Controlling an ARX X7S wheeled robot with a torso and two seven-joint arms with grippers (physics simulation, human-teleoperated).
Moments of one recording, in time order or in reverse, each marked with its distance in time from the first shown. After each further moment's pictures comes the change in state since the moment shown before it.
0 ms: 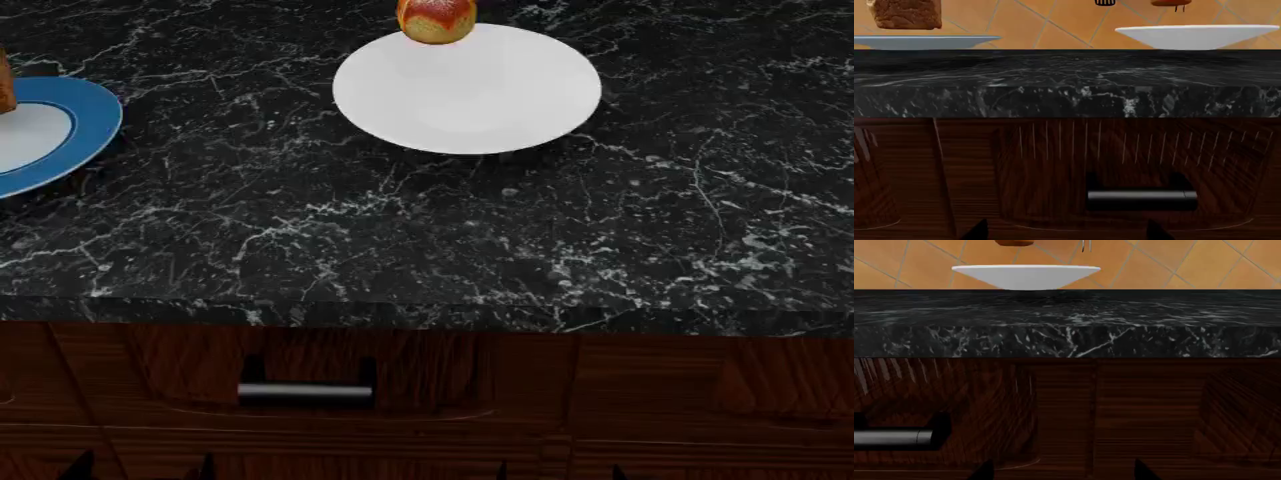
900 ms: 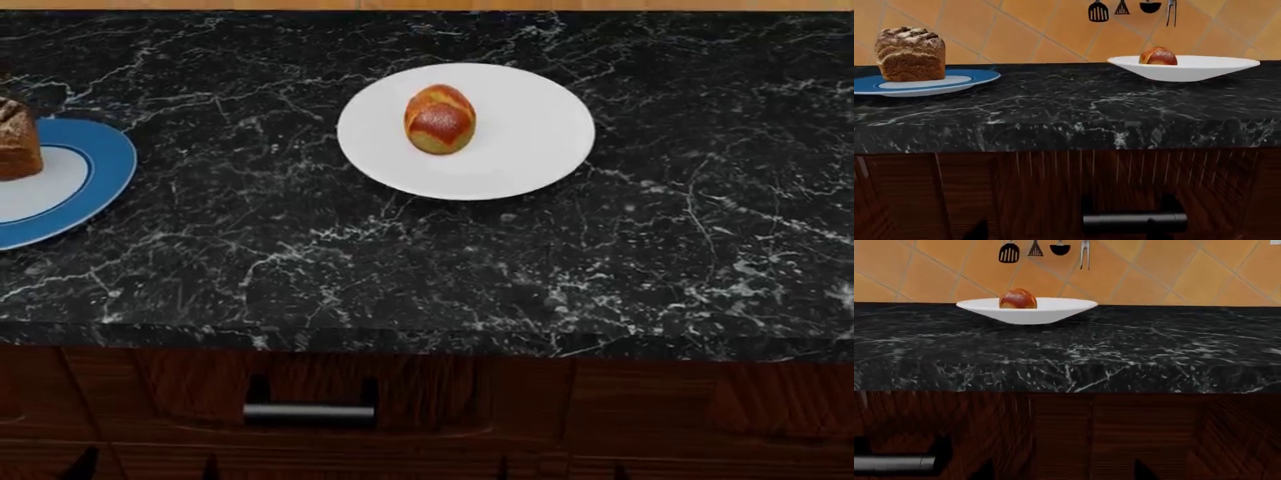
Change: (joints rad) left arm 0.000 -0.088 0.106 -0.006 -0.075 0.033 -0.089; right arm 0.002 0.078 -0.097 0.010 0.064 -0.037 0.104
